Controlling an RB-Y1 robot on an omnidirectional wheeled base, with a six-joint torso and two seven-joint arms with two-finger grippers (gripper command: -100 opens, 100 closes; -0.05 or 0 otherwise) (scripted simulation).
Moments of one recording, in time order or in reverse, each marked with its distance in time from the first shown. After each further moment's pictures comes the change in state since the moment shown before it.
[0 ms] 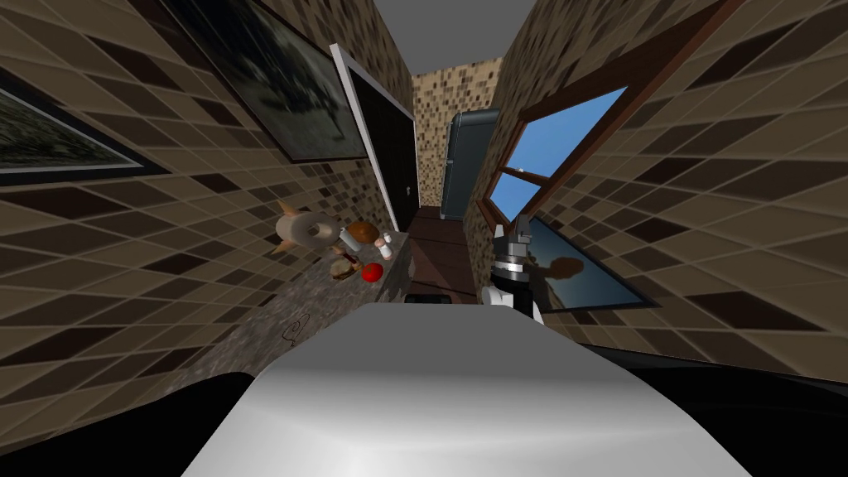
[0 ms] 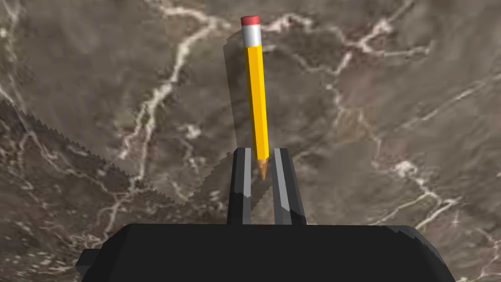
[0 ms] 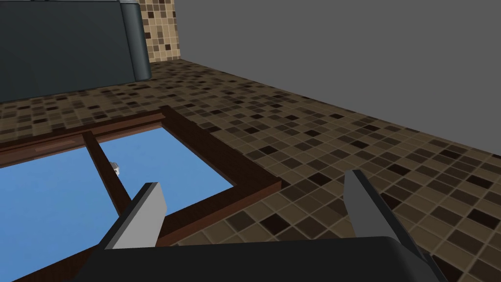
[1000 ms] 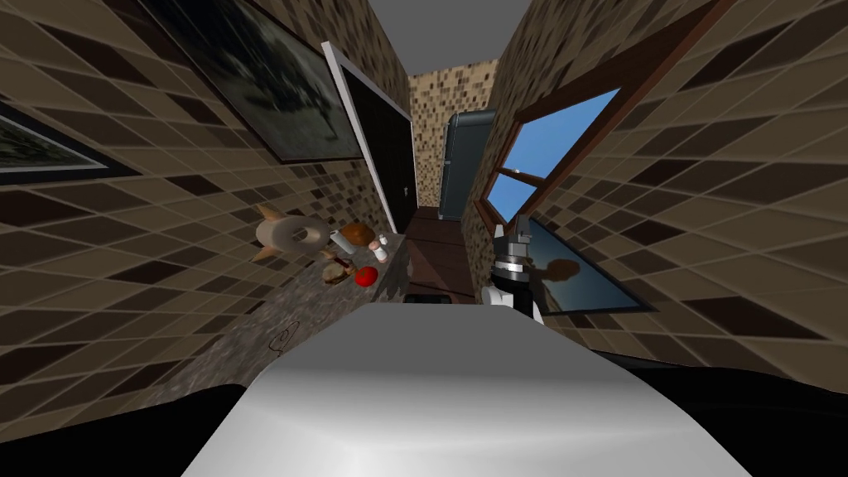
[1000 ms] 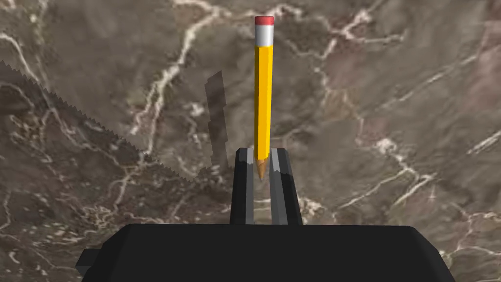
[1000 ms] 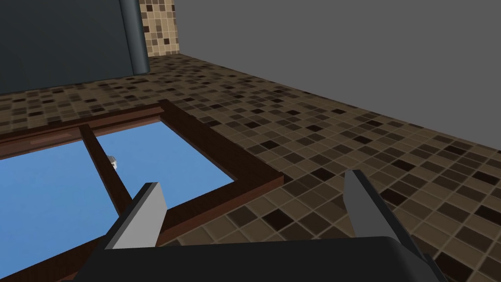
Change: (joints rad) left arm 0.156 -0.033 0.108 0.109 0.020 -0.156 -0.046; right arm 0.000 0.000 0.000 0.000 0.000 0.000 0.000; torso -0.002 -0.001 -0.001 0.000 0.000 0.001
